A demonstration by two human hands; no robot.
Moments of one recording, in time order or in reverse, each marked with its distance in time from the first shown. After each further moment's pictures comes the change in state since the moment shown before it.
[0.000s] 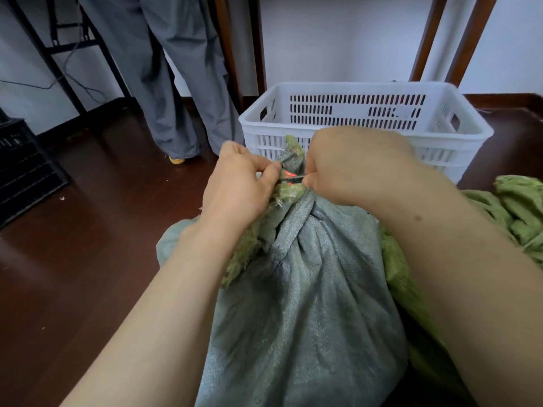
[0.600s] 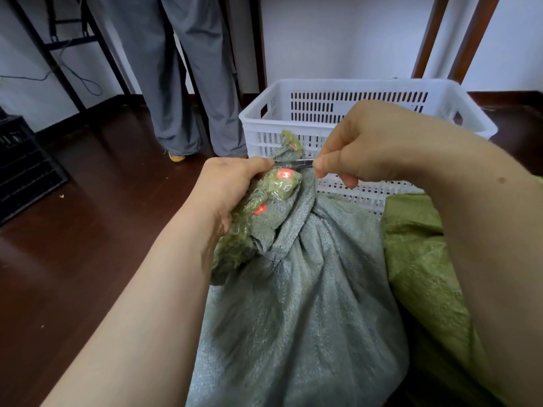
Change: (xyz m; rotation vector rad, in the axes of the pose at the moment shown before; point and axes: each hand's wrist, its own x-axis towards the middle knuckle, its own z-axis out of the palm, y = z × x) left_hand -0.002 0.012 -0.015 -0.757 -0.078 -0.575; right_hand 0.008 0.030 -0.011 0.521 -0.116 0.024
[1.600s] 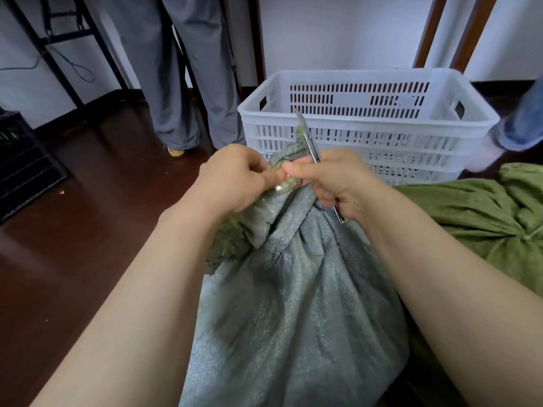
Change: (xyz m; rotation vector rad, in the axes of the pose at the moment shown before) left_hand 0.007 -0.004 -0.007 0.817 -0.131 0.351; right_hand 0.043 0.035 0.080 0.951 0.039 0.234
